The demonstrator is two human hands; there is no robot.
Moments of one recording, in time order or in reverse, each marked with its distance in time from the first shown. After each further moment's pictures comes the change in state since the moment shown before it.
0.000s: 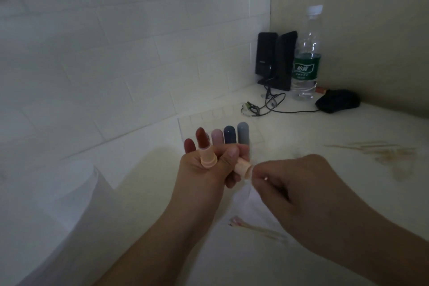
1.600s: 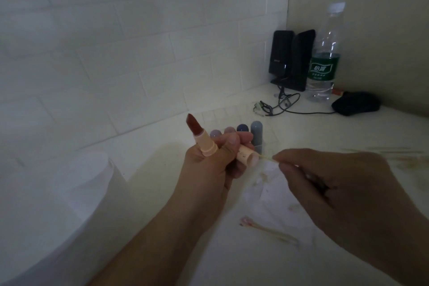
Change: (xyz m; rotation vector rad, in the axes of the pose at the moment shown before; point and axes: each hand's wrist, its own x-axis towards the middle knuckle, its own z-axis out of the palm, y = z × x) left_hand 0.004 0.012 -0.002 -0.314 0.067 -0.098; right_hand -0.003 -0.002 -0.016 -0.065 0.088 -0.070
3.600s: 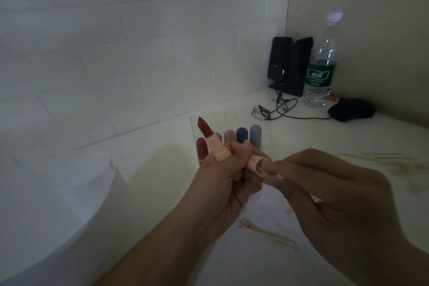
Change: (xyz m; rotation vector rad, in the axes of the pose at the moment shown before) left_hand -0.005 -0.003 0.009 -0.475 -0.136 -0.281; right_hand -0.007 -0.007 0.009 0.094 0.236 -0.100
